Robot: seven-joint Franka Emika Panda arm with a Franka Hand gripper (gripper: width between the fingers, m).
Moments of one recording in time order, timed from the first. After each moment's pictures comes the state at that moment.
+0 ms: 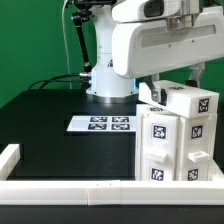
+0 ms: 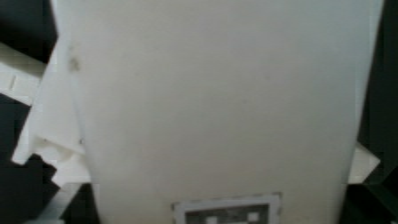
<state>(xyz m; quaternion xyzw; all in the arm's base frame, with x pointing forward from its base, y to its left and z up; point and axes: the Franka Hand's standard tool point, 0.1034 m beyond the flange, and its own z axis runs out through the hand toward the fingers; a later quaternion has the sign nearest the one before) 0.604 0.084 0.154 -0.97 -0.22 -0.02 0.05</state>
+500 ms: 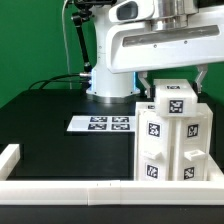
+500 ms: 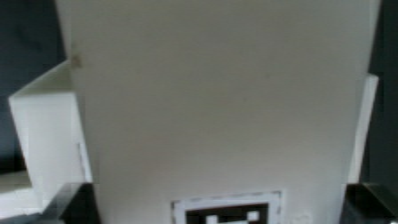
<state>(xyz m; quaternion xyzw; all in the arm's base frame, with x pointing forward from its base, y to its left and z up) 0.595 0.083 0.154 -0.99 0.11 -0.02 0.07</state>
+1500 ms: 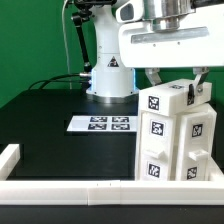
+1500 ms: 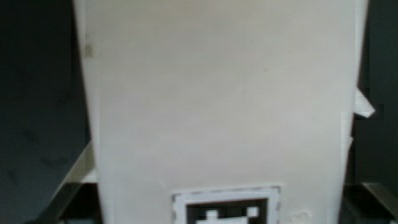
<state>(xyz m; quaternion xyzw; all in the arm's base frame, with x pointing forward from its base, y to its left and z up) 0.596 0.088 0.155 -0.91 0.41 0.00 0.08</state>
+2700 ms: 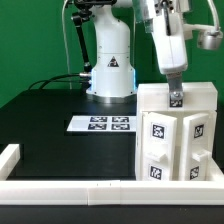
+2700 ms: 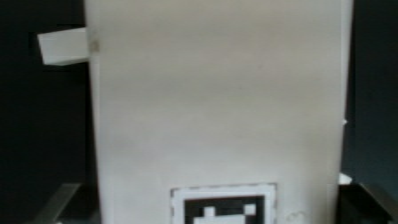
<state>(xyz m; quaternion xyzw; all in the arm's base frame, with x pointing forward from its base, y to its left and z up) 0.600 0.085 0.155 -0.63 0.77 0.03 0.11</state>
